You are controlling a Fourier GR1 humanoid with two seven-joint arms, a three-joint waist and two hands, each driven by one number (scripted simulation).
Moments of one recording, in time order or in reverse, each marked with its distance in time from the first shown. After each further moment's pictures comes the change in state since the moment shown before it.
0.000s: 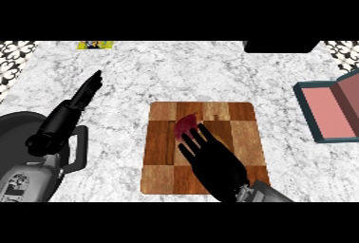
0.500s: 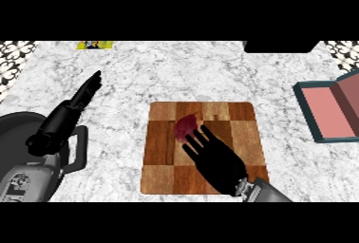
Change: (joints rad) left arm 0.002 -0.029 0.037 0.009 -0.034 -0.036 -0.010; right arm 0.061 0.035 -0.049 0.115 0.096 -0.083 -0.121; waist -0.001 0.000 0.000
